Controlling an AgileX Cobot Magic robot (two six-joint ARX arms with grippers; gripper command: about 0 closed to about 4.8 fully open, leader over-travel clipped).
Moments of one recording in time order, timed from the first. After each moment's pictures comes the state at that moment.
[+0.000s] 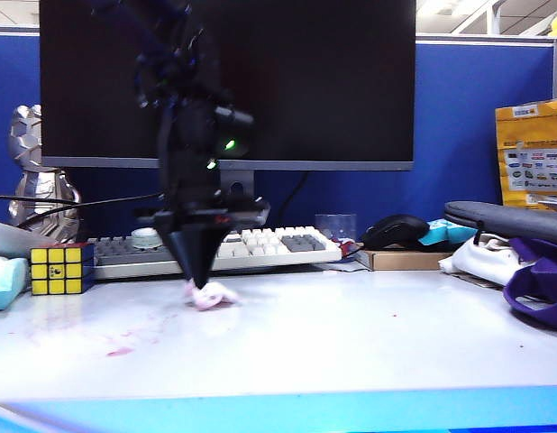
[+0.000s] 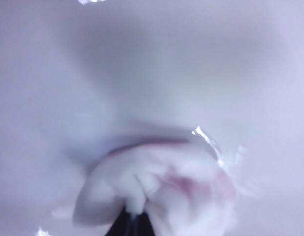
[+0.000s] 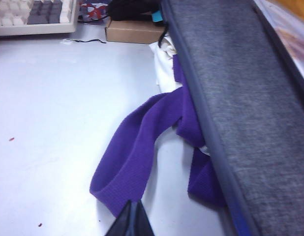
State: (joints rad) left arm -0.49 2.30 2.02 -1.22 0.03 0.07; right arm 0.14 0.10 0.01 -0.15 0.07 -0.02
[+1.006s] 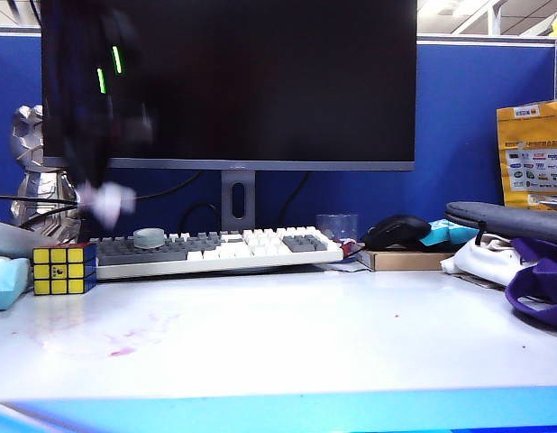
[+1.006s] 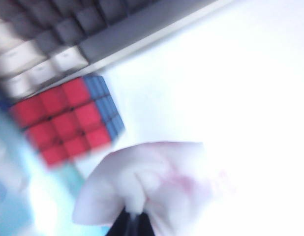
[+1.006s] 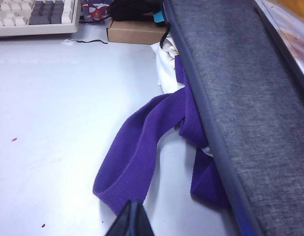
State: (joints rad) left arm -0.21 2.04 2.01 -1.25 -0.02 0.01; right arm 0.14 0.10 0.01 -0.15 0.07 -0.02
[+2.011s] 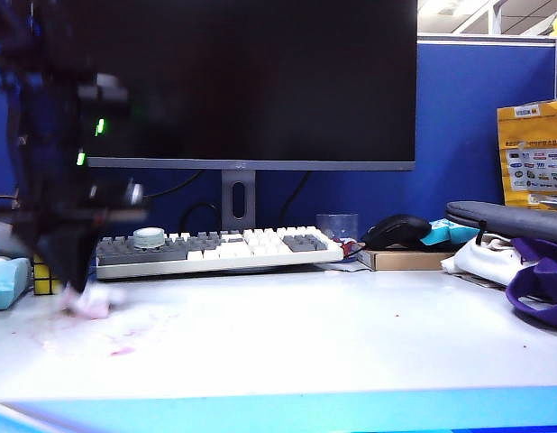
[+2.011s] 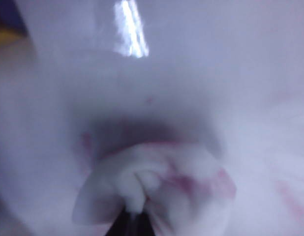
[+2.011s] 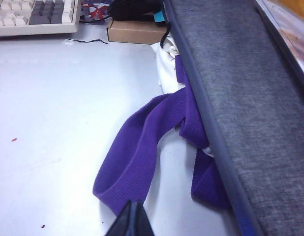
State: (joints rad) left arm -0.27 1.86 1.30 -0.77 -0.01 -0.10; right arm 0.14 0.10 0.01 -0.15 0.07 -0.02
